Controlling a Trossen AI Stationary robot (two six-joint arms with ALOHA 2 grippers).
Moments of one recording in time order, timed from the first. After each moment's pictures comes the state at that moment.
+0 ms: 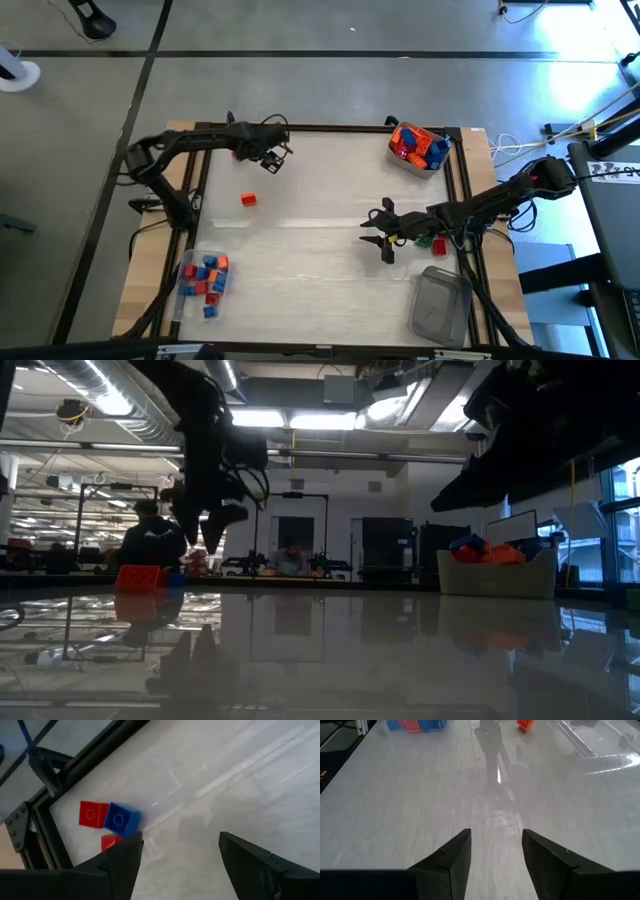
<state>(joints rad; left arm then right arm) 0.54 1.62 1.08 -0.84 -0.47 -0.40 0.29 1.26 0.46 0.29 0.27 0.23</state>
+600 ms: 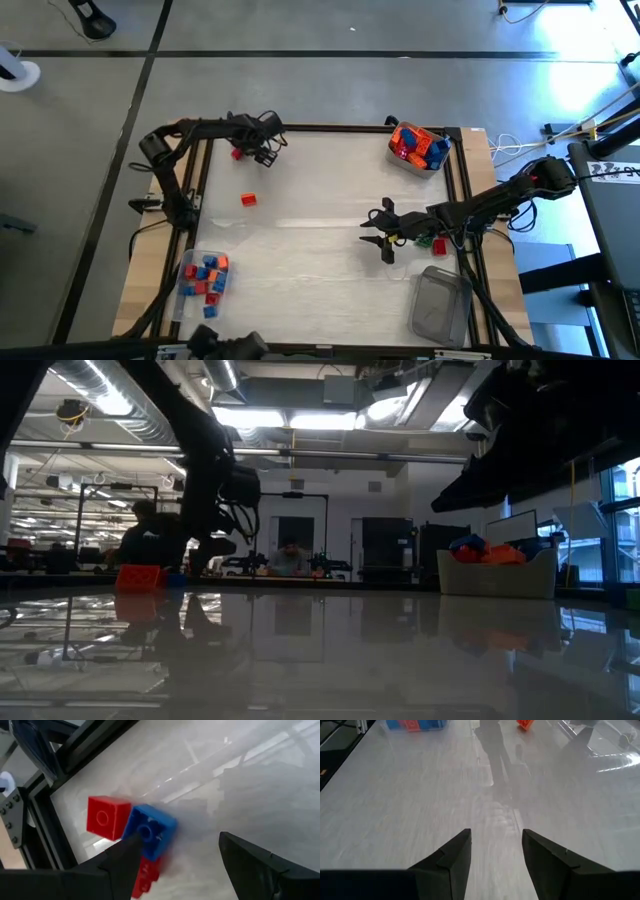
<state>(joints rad) 0.72 1.78 1.08 -0.79 -0.47 -0.33 0.29 1.26 0.46 0.28 0.27 0.23</state>
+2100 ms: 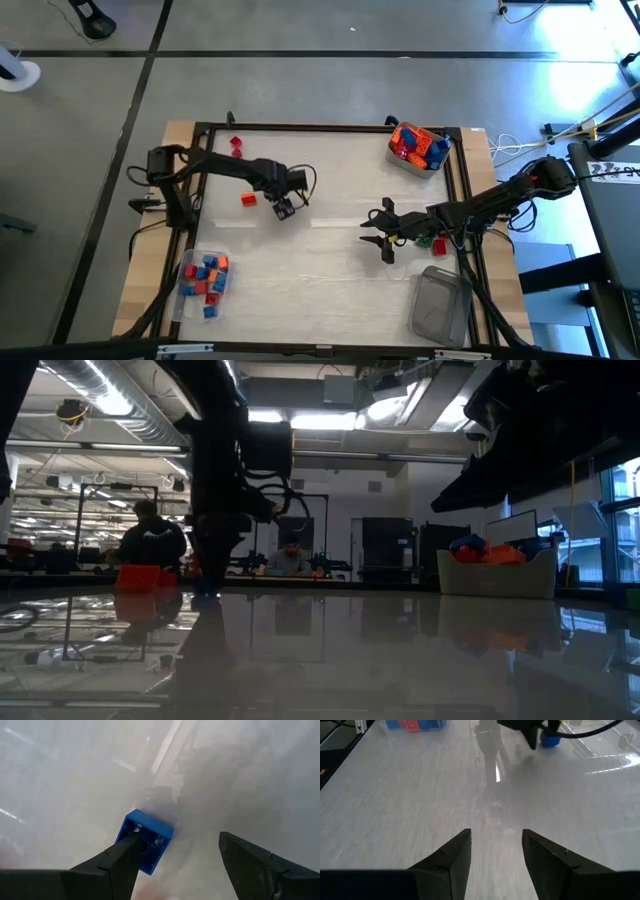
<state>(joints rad) 0.19 1.78 1.08 -0.80 -0.22 -0.32 0.29 1.26 0.46 0.28 0.27 0.23</state>
